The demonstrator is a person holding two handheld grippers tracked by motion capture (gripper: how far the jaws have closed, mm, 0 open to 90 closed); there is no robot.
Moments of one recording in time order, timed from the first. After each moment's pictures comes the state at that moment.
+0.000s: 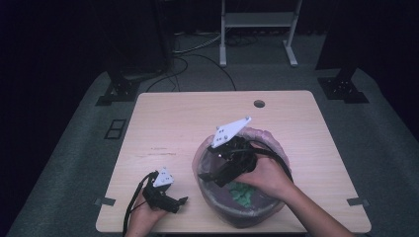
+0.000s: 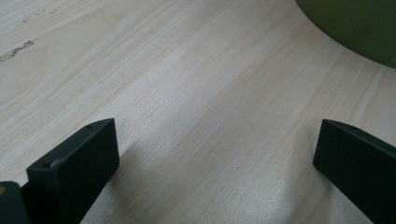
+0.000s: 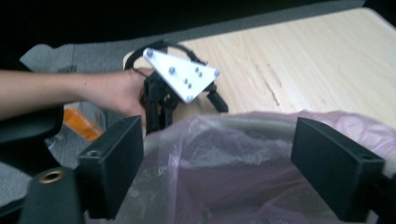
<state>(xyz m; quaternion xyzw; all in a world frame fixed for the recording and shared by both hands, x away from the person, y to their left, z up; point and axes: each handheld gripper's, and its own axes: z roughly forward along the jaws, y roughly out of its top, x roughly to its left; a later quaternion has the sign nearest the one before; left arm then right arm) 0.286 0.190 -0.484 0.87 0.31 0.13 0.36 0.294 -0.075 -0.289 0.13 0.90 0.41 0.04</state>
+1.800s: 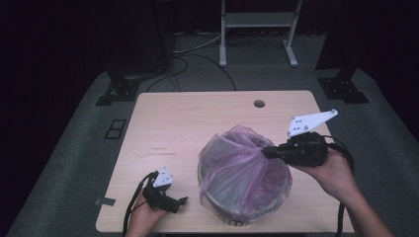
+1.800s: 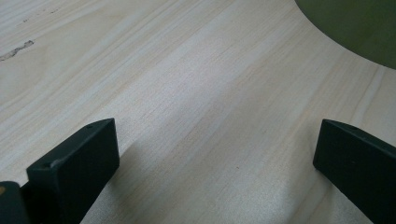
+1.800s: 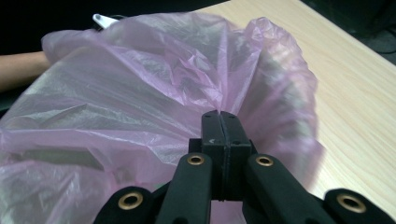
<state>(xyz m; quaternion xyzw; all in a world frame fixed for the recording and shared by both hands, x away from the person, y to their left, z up) 0.286 0.190 -0.484 0.87 0.31 0.14 0.36 0.287 -0.219 -0.270 0.22 0.87 0.43 0.08</state>
